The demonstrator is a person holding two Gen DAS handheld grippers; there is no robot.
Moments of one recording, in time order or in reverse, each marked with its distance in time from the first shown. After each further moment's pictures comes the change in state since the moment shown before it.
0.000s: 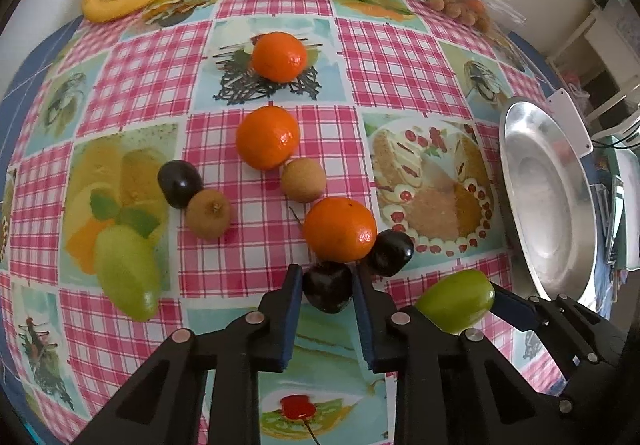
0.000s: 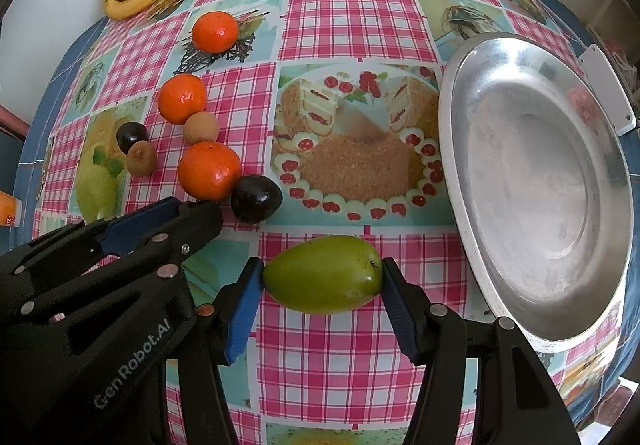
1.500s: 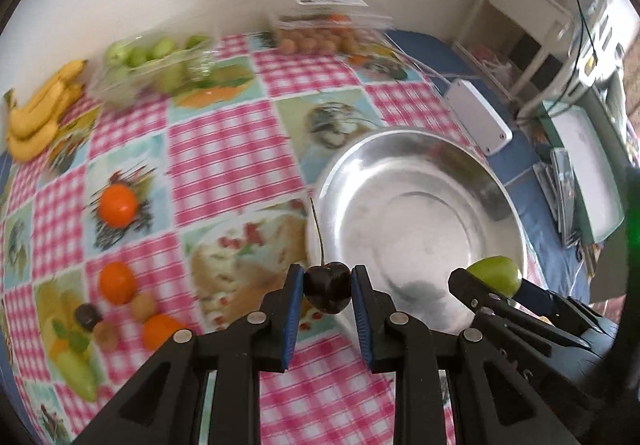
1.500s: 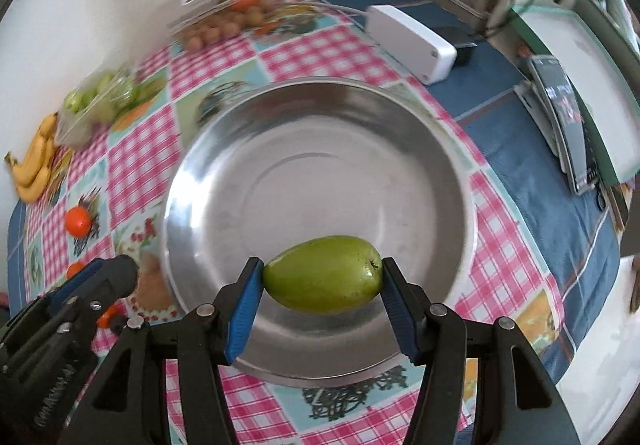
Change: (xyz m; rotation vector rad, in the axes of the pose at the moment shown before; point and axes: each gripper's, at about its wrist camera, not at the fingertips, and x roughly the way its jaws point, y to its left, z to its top) left arm -0.020 -0.143 0.042 0.281 -0.105 -0.079; right arm -0.069 -0.158 -0.005 0.495 -0.180 -0.139
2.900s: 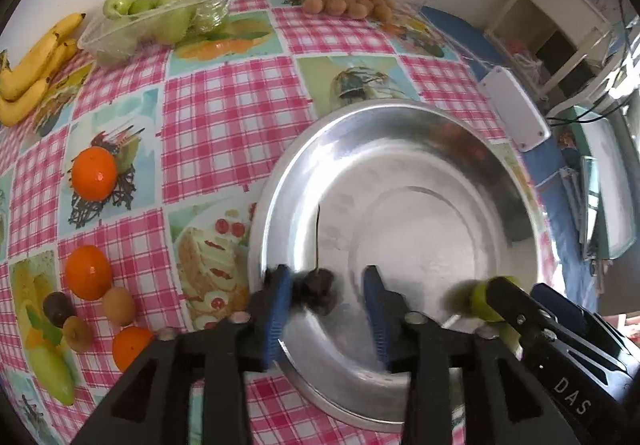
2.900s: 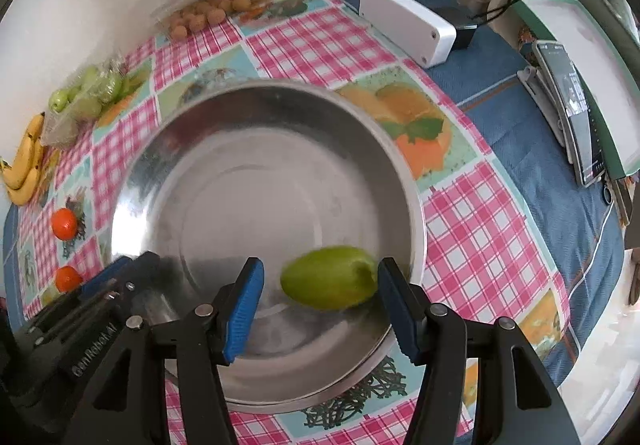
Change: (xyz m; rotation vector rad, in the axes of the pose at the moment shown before) left arm 0.040 0.021 0.004 -0.094 0.080 -0.013; right arm 0.015 -0.003 0.005 0.007 0.035 -0.001
